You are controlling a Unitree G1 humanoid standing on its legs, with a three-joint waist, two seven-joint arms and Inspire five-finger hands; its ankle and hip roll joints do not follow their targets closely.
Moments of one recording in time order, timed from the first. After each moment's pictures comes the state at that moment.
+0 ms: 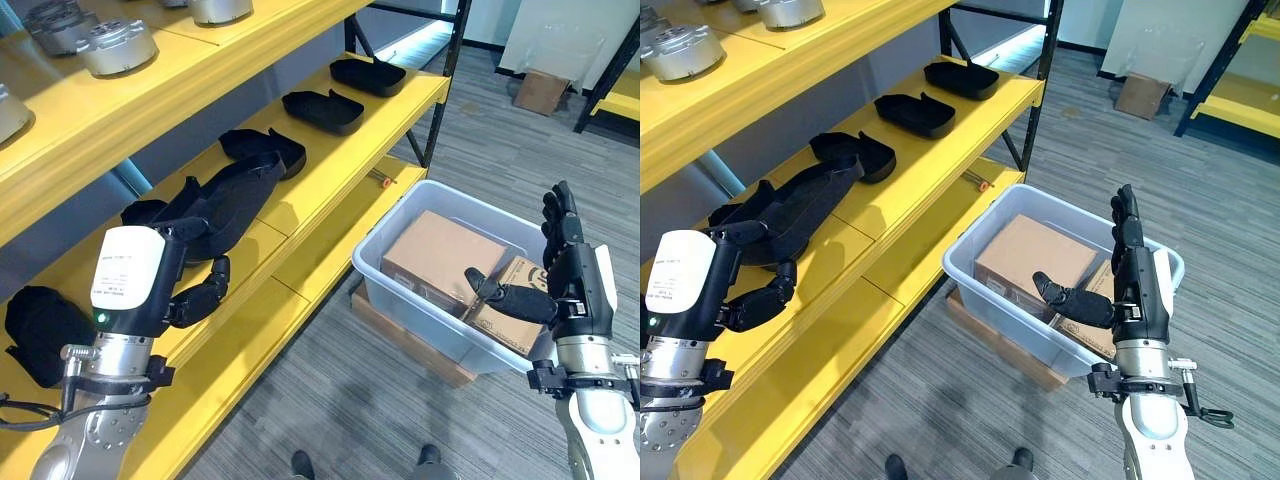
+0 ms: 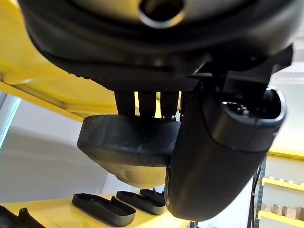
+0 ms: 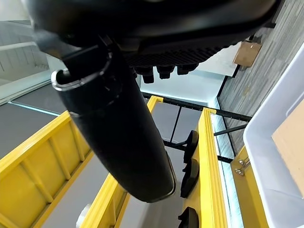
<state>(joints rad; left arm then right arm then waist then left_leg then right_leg) 0.31 0.68 0.25 -0.40 0.53 -0.24 0.30 0.23 -0.40 -0.19 -0.34 0.16 -0.22 -0.09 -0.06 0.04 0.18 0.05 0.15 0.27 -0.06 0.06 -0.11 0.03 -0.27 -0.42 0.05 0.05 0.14</state>
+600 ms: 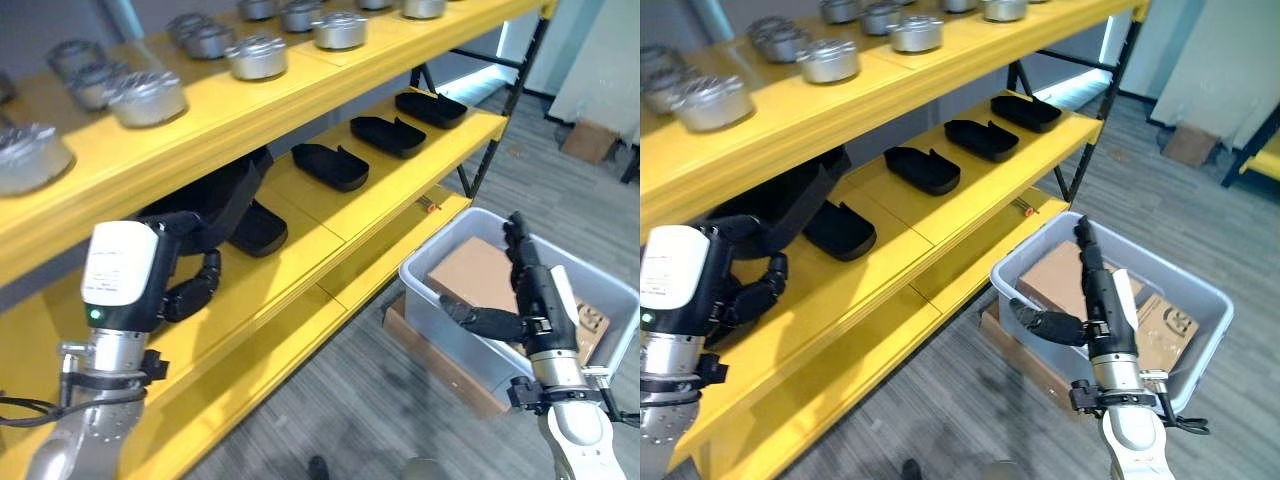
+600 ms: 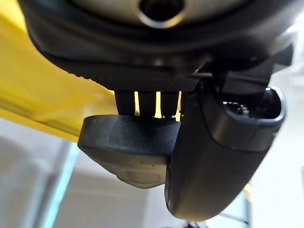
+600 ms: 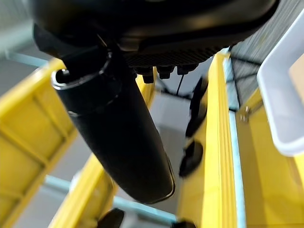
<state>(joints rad) 0.28 0.69 0.28 -0.35 0.55 -0.22 0.34 0.28 -0.40 -0.08 -0.29 0.12 -0.22 -0.06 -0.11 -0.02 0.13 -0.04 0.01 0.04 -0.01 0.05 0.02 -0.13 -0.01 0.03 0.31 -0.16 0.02</state>
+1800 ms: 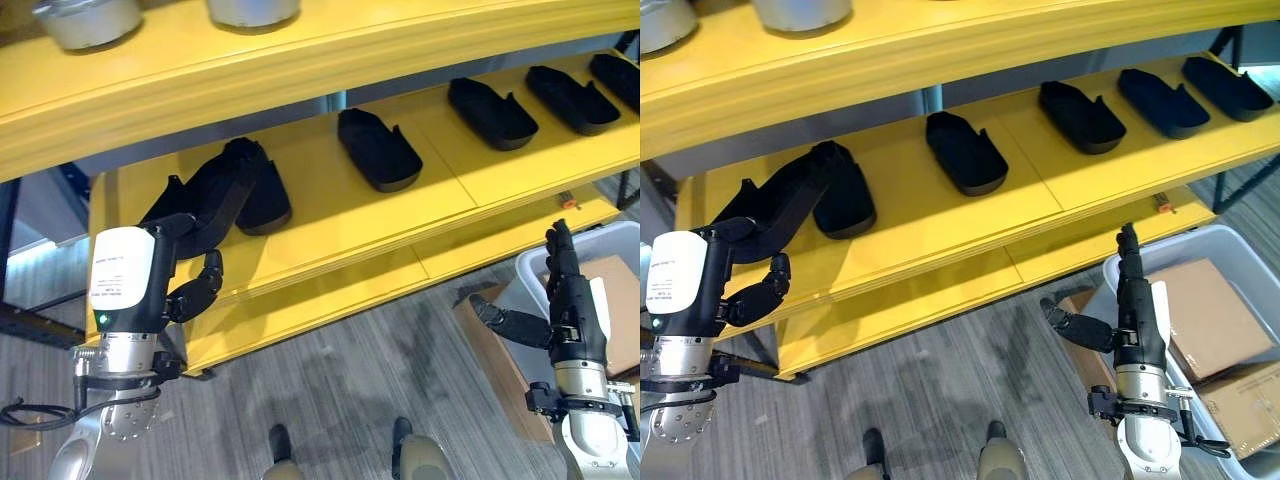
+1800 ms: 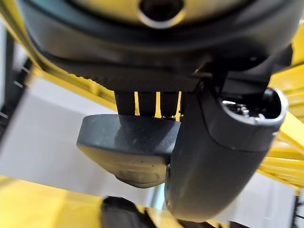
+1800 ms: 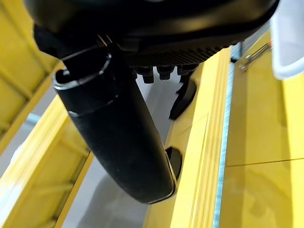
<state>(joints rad) 0.28 0.62 0.24 -0.34 0.55 -0.19 0.38 0.33 -0.40 -0.17 -0.27 0.06 -0.27 -0.19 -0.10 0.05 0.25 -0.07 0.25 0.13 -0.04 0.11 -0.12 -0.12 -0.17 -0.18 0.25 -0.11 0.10</state>
